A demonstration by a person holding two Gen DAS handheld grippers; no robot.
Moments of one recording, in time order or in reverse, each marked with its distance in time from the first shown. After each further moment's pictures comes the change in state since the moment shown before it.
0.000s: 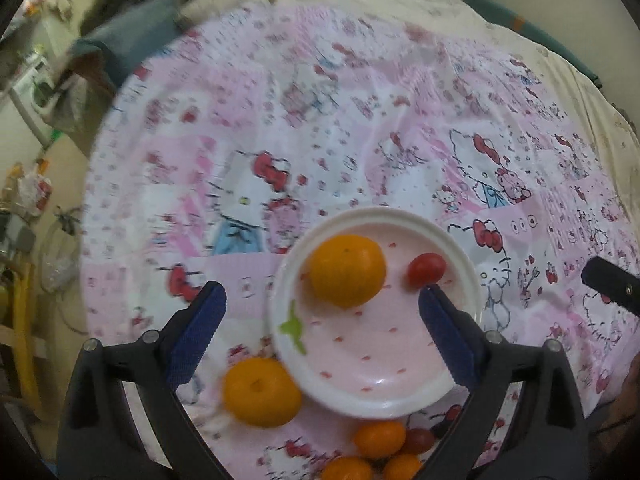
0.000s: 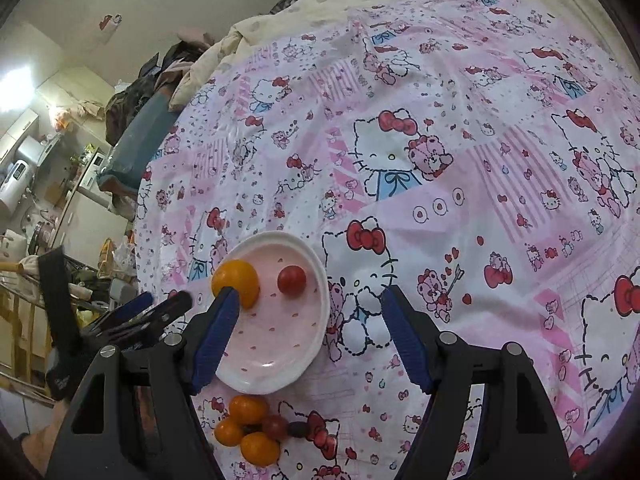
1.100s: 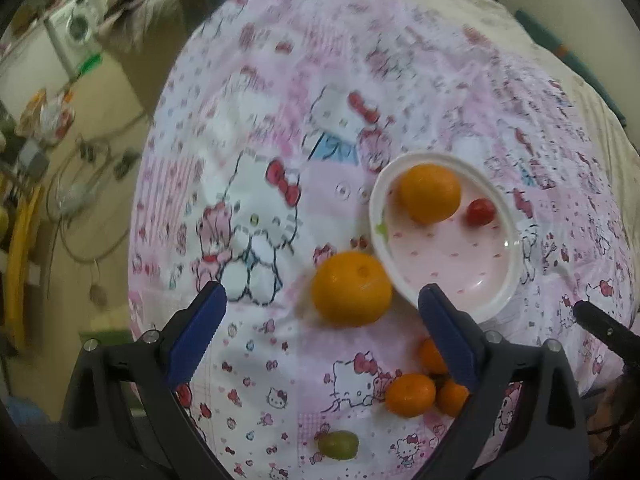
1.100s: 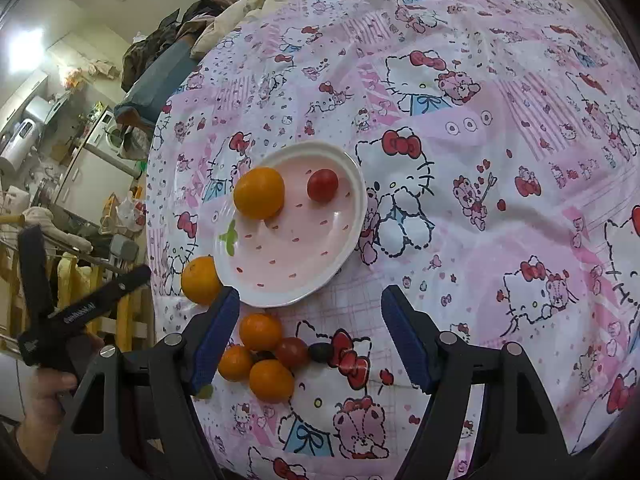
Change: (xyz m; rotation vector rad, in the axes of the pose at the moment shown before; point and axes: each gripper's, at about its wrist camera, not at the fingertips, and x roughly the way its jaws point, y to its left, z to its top) left arm -0.018 0.080 -0.070 -0.201 0.112 0.002; right arm 0.007 0.028 -0.074 -0.057 0.114 0.009
